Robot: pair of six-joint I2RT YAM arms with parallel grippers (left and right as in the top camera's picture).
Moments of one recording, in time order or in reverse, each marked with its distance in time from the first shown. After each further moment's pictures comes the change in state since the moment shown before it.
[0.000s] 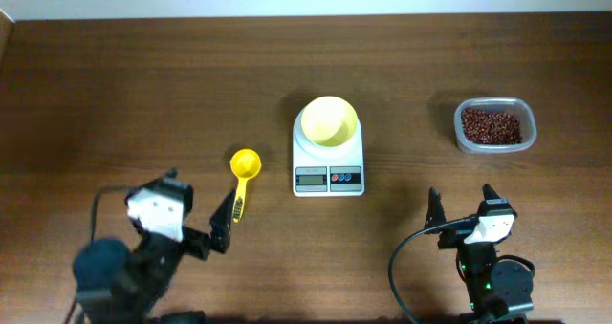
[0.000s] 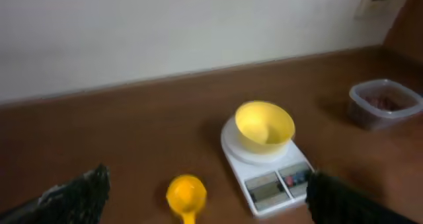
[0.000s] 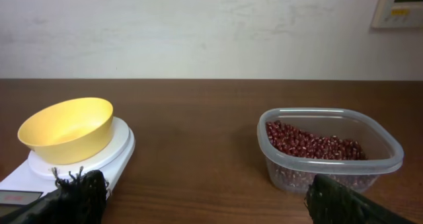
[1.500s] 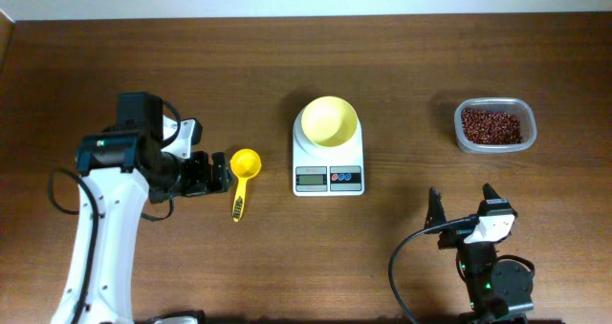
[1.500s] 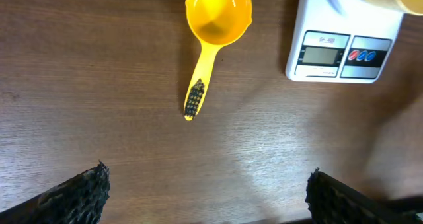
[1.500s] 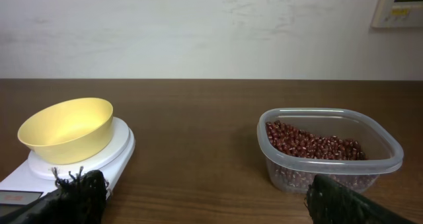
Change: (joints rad) left arm 0.001 0.951 0.465 -0.615 -0.132 -0.122; right arm 0.000 0.000 0.000 0.000 0.000 0.000
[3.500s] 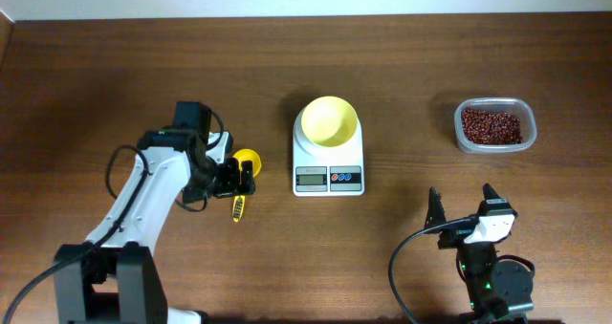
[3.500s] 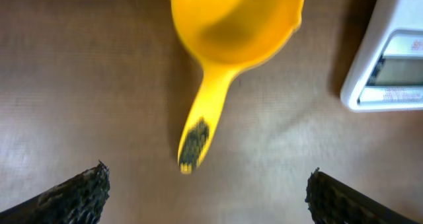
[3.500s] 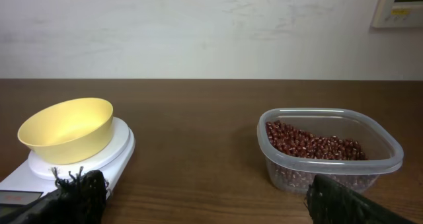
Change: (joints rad) left arm -0.130 0.216 -0.163 0.275 -0.068 -0.087; right arm 0.000 0.000 0.000 0.000 0.000 0.000
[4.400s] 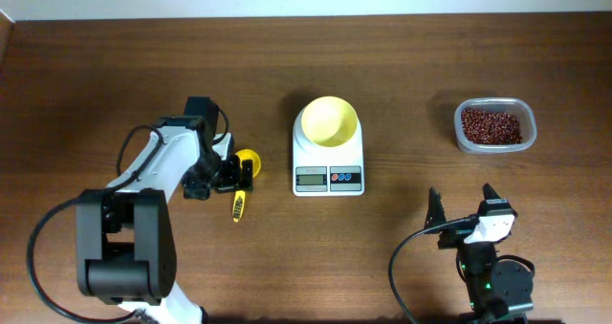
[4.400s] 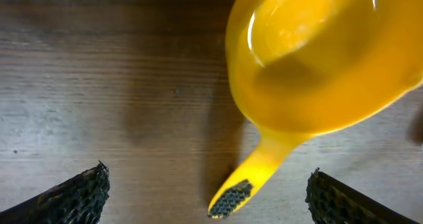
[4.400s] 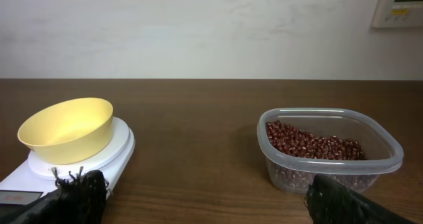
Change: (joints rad) left arm 0.007 0.220 0.069 0.032 -0.071 0.010; right arm 0.000 0.000 0.000 0.000 0.000 0.000
